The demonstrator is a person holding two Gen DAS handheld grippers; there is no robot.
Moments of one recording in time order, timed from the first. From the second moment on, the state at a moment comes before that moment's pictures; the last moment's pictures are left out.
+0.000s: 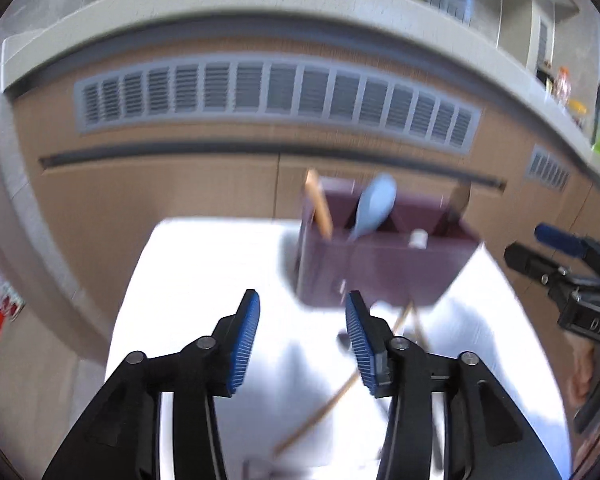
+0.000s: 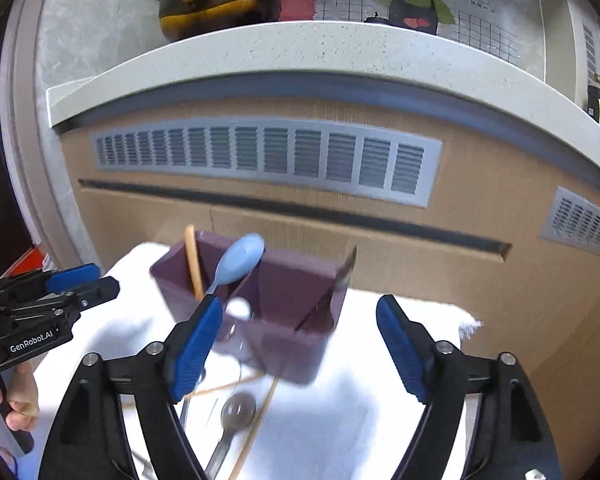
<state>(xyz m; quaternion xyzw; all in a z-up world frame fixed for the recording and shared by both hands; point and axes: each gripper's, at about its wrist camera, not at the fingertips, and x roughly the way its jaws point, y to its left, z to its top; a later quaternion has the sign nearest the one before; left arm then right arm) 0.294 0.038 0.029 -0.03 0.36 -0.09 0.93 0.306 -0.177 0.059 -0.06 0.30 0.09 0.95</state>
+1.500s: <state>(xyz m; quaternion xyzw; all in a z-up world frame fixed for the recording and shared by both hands) 0.270 0.003 -0.021 0.03 0.44 -0.21 0.87 0.267 -0.222 -0.048 0.01 0.45 0.08 0.89</state>
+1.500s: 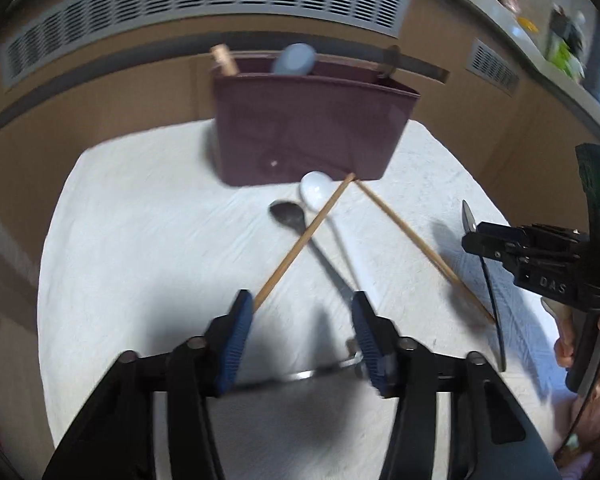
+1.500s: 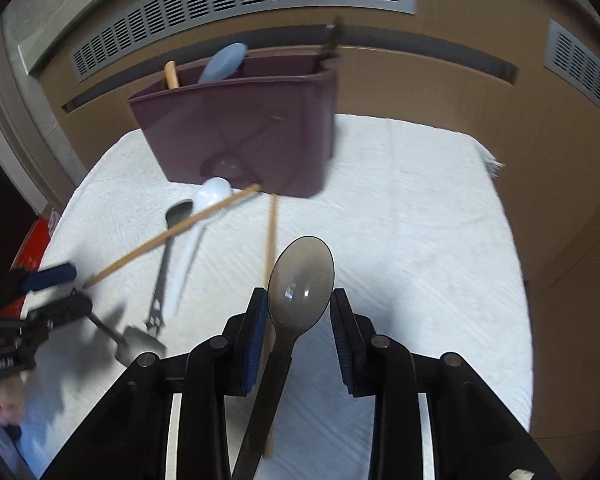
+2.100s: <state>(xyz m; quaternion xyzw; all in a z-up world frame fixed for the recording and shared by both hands) 0.297 -0.016 -0.046 0.07 0.56 -0.18 0.81 0.257 -0.275 -0.066 0.09 0.43 0.07 0.90</state>
